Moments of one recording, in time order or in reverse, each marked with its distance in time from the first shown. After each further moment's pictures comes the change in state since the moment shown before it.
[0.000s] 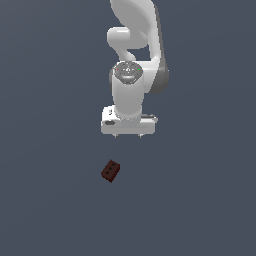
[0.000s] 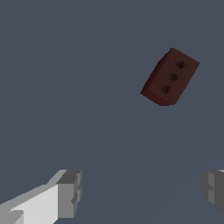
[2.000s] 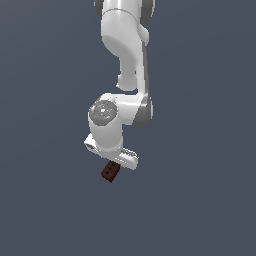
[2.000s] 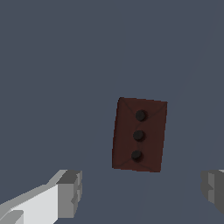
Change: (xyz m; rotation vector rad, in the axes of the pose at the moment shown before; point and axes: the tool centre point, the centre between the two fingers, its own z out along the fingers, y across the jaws) arm 0.084 0.060 0.060 0.010 0.036 0.417
